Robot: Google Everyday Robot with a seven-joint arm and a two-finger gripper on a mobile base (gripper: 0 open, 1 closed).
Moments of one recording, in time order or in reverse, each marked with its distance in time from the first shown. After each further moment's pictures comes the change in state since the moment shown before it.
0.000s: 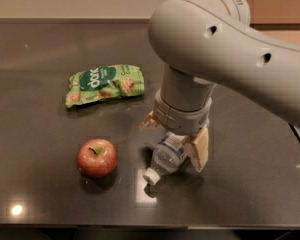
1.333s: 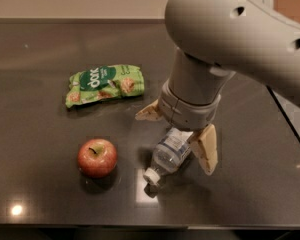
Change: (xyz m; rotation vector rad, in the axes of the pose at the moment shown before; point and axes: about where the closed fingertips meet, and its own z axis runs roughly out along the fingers) arm -0.007 0.002 -0.019 0.053 -0.059 0.038
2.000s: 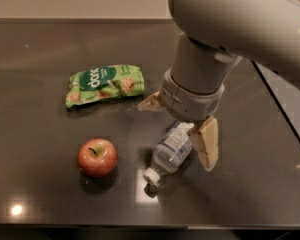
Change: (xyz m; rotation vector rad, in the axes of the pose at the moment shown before) arm 0.002 -0.005 -0.018 0.010 -0.004 0.092
